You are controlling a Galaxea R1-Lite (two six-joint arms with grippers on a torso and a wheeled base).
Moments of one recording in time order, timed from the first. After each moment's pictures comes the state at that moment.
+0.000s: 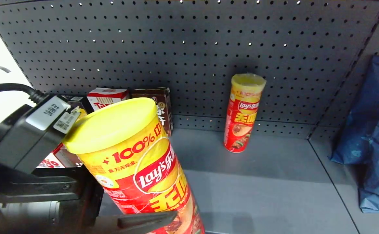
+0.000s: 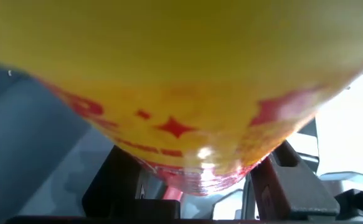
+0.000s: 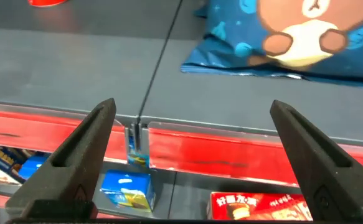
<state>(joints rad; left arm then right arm) -0.65 1.23 -0.70 -0.31 -0.63 0.13 0.00 0.00 0.00 0.00 0.03 0.01</state>
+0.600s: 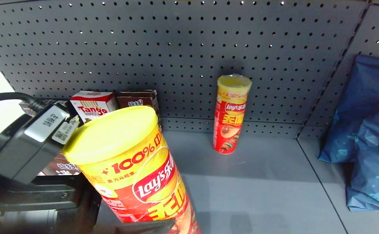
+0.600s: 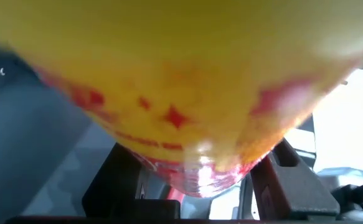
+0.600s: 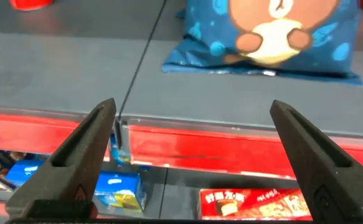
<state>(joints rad) -0.65 1.22 -0.67 -0.31 -0.63 0.13 0.00 0.00 0.00 0.00 0.03 0.01</state>
